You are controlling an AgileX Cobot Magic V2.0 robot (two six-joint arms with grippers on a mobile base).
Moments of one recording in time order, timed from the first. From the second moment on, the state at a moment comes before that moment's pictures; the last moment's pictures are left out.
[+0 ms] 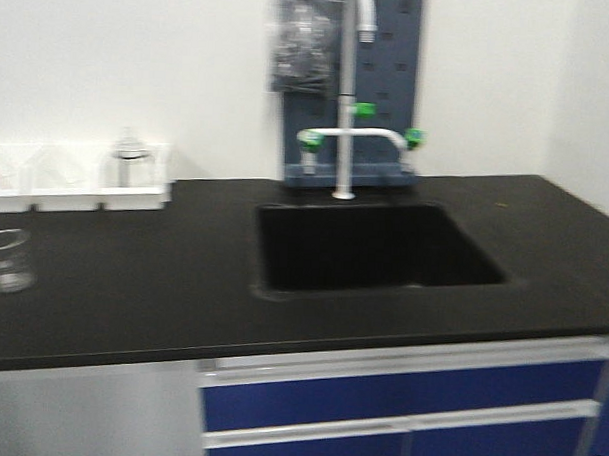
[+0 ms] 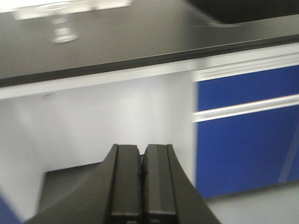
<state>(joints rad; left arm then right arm) -0.07 -0.01 0.03 -0.02 0.01 0.05 -0.02 0.40 -0.20 -0.82 -0.25 0.63</state>
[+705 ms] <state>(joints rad) -0.07 -0.01 0.03 -0.02 0.01 0.05 -0.02 0.40 -0.20 -0.82 -0.25 0.63</state>
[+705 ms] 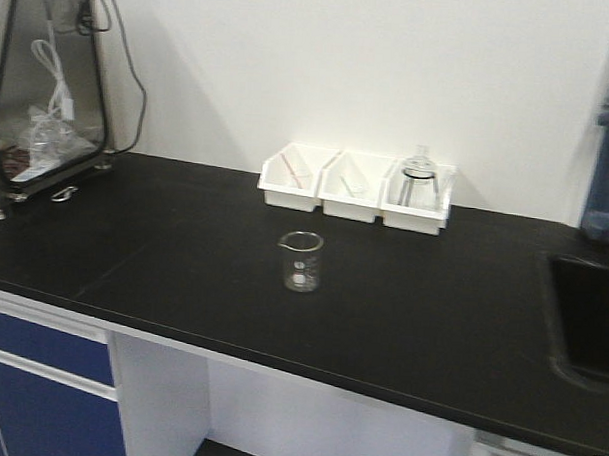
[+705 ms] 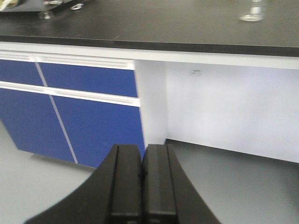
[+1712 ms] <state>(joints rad) -0.07 -0.01 0.03 -0.02 0.01 0.05 -0.02 0.40 -0.20 -0.82 -0.25 0.63</state>
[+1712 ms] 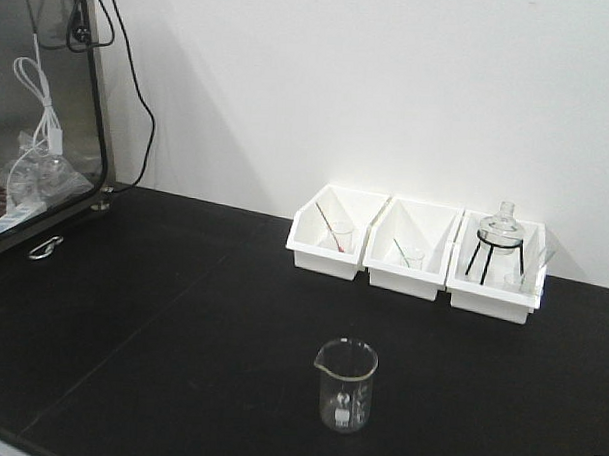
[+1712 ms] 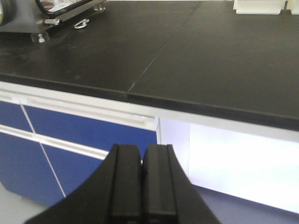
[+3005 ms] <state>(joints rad) -0.07 -0.01 0.03 -0.02 0.01 0.05 -0.02 0.43 -0.20 -0.84 -0.36 0.63</state>
